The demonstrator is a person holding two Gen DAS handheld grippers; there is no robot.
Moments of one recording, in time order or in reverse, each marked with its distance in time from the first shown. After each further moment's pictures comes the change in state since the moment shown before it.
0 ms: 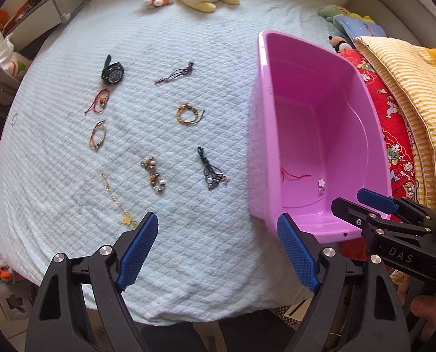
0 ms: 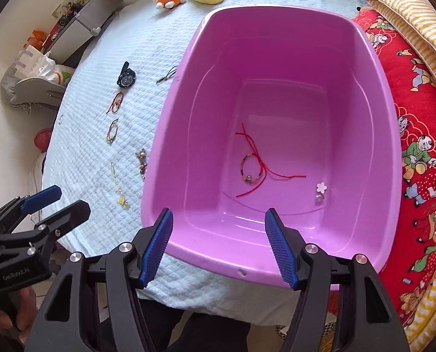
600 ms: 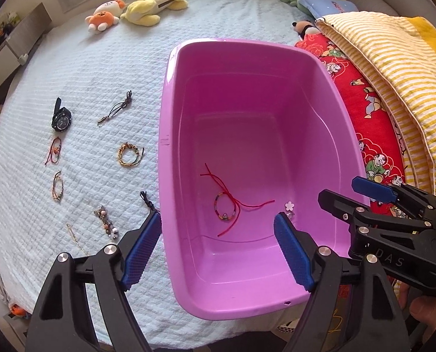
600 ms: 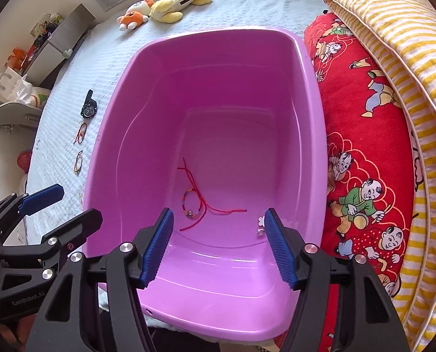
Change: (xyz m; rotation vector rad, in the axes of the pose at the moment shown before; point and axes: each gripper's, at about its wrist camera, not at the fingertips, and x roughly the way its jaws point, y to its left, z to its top) left arm 0.038 -0.119 0.065 0.161 0.004 -0.026; right arm -0.012 -0.097 0.054 0.061 -0.043 -0.070
